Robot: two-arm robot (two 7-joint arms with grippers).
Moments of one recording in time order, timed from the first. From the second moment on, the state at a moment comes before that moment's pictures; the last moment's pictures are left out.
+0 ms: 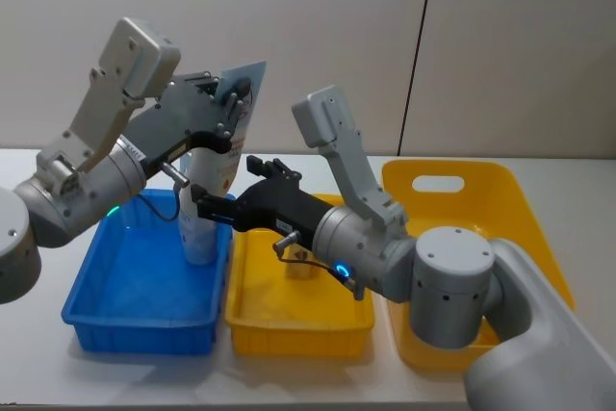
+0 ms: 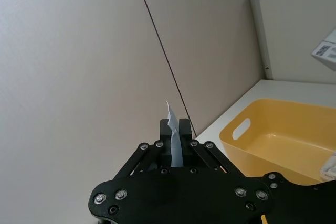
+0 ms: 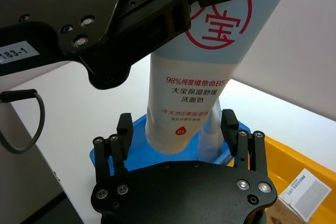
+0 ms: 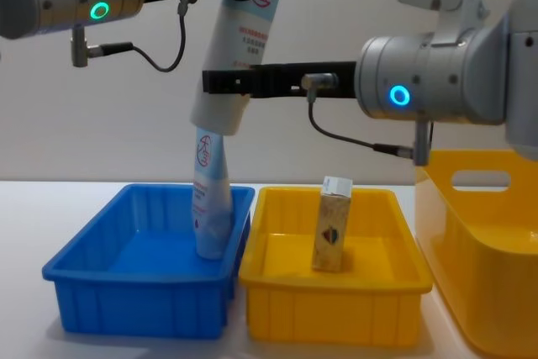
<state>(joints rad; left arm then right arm) -0.61 0.30 0.42 -1.48 -0.19 0.01 -0.42 0.51 0.07 -0.42 -1.41 0.24 0.36 0.39</state>
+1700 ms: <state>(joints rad) -0.61 0.31 0.42 -1.48 -0.20 0.02 -0.42 0.58 0.03 -0.46 -1.29 0.24 0.31 0.34</state>
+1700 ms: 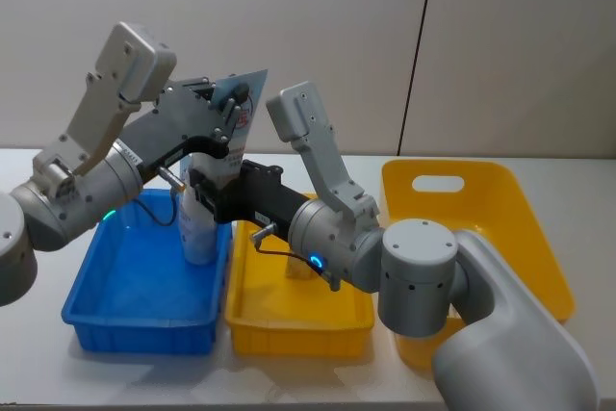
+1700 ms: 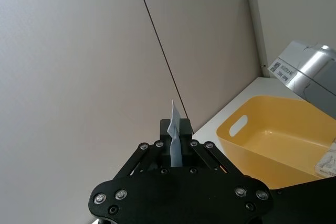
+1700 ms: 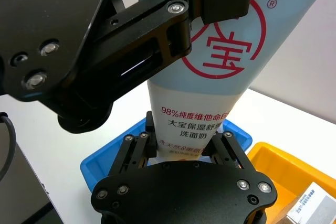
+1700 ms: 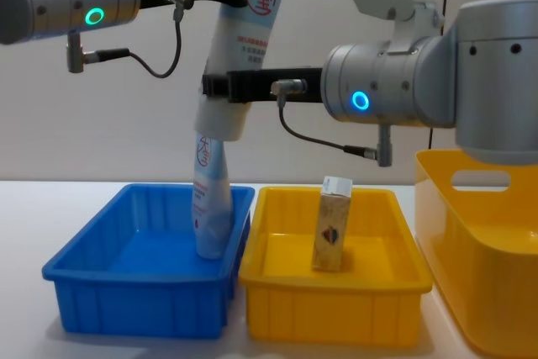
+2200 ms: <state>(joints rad) -0.61 0.31 0.42 -1.48 -0.20 0.02 -0.42 0.58 0.02 -0.46 -1.29 0.24 0.31 0.34</state>
